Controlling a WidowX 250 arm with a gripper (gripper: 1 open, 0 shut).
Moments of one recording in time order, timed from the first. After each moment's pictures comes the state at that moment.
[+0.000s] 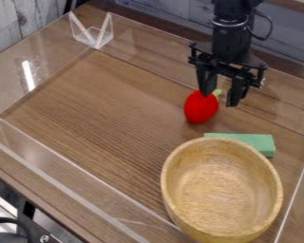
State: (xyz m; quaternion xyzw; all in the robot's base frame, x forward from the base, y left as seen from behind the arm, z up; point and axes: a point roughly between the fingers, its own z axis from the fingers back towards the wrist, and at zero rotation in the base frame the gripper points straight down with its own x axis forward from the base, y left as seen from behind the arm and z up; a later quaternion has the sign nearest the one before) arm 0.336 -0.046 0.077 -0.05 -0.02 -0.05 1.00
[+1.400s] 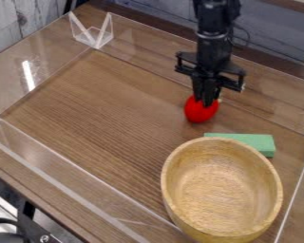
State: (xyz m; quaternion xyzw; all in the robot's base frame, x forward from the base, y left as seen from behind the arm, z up) arm 0.345 -0.011 0.056 -0.05 -0.01 0.00 1.00
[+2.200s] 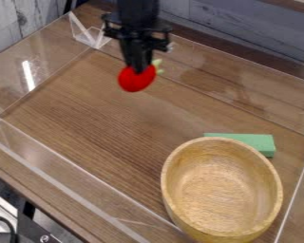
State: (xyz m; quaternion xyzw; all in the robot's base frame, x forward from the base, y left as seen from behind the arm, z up) arm 0.292 0.079 0.104 -0.05 -0.04 0.02 1.00
